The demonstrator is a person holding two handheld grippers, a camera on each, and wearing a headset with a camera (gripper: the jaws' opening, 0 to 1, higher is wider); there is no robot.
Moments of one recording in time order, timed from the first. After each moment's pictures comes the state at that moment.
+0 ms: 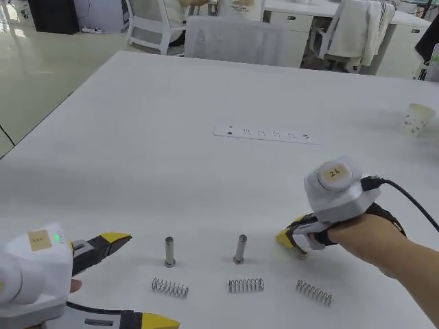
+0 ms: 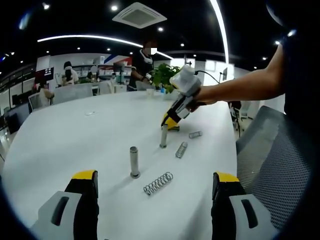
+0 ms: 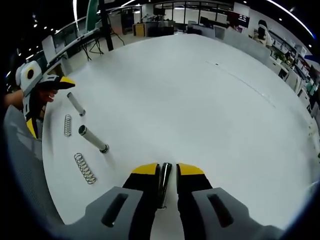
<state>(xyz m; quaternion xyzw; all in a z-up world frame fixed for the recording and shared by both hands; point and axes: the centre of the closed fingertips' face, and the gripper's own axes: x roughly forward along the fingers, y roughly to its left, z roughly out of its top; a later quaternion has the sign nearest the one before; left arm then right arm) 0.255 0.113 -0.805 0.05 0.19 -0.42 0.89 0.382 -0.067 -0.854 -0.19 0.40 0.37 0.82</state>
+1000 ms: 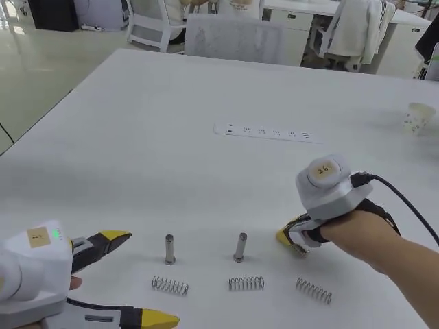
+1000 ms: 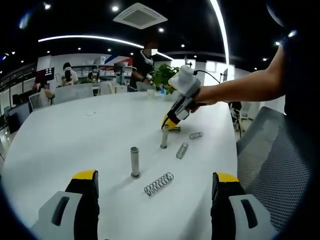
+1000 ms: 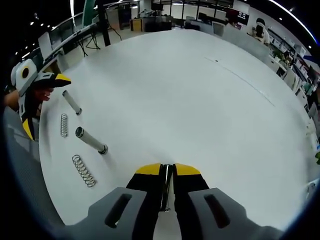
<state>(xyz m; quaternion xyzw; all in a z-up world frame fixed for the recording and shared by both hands) 0.255 0.111 -0.803 0.04 0.18 -0.42 0.89 0.381 -0.066 -0.858 -0.20 0.42 0.35 0.81</state>
